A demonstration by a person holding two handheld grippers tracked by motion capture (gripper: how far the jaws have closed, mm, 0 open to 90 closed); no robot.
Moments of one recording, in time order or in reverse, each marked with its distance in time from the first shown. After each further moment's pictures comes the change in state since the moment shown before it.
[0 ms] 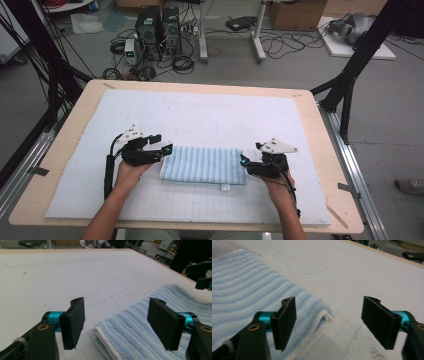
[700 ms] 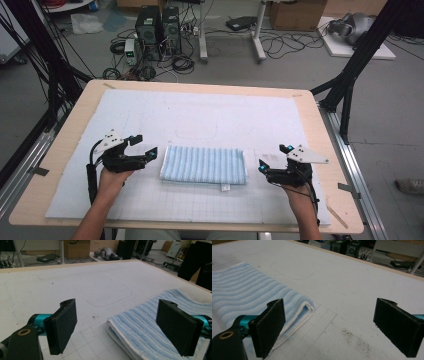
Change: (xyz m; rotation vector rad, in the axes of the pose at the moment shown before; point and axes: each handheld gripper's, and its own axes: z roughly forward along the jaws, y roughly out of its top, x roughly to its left) left arm 0.000 0.001 -0.049 -0.072 0.079 0.047; right arm -0.020 -0.014 -0.049 -0.087 -0.035 0.046
